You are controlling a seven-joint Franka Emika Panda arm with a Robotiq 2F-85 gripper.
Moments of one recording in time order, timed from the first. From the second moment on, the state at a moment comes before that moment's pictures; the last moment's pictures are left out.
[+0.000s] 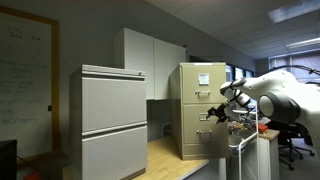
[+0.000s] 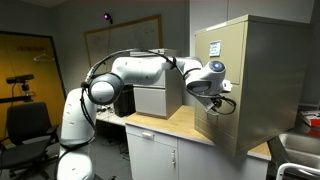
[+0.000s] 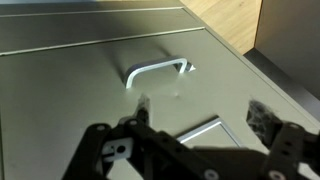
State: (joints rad) arm -0.38 0.25 -0.36 -1.53 0.86 2.08 -0.55
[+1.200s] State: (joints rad) arm -0.59 0.52 -0.27 -1.46 1.23 1.97 -0.36
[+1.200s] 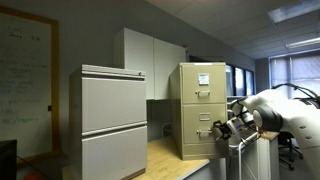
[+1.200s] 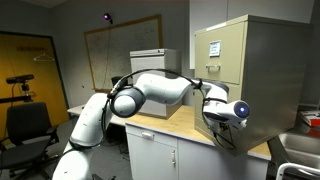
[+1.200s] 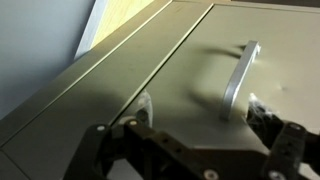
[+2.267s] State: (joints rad) arm -0.57 0.54 -0.25 -1.38 1.17 1.91 -0.20
